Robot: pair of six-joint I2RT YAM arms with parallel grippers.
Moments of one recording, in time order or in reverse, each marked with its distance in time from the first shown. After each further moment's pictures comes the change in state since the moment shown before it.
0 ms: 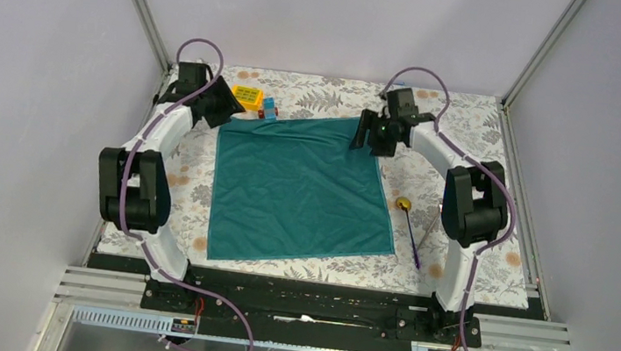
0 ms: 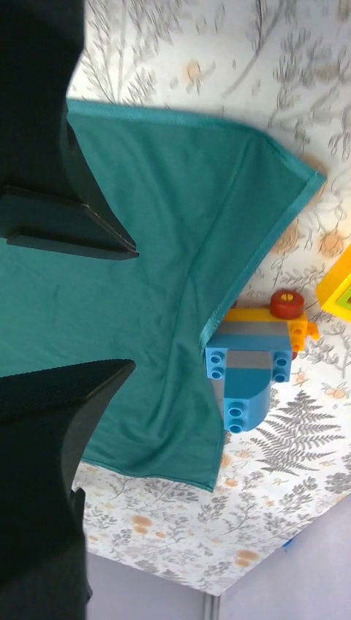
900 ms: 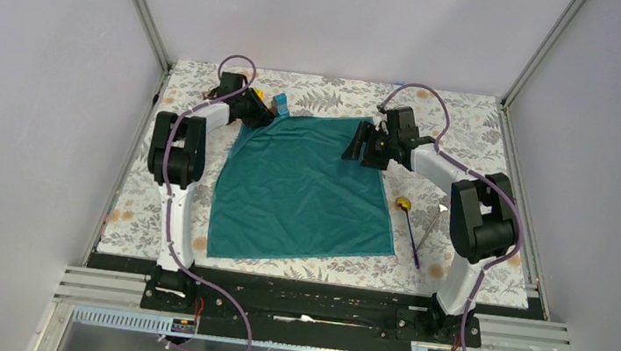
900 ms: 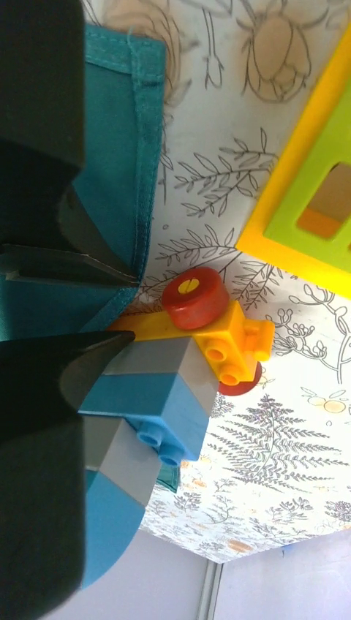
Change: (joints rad) left arm -0.098 0.550 0.262 0.270 0.158 -0.201; right arm 0.044 -0.174 -0.364 0.320 -0.124 0.107
